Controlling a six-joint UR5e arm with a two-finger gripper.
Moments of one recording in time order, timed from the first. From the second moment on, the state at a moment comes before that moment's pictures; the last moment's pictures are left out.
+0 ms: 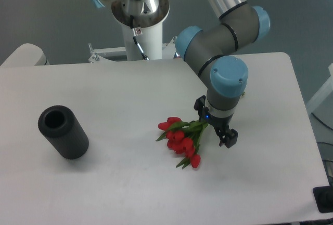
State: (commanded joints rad) arm 2.52 -2.06 -1.45 -1.14 1.58 1.54
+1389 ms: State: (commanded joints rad) arm 2.46 -2.18 -1.25 -1.24 1.58 1.54
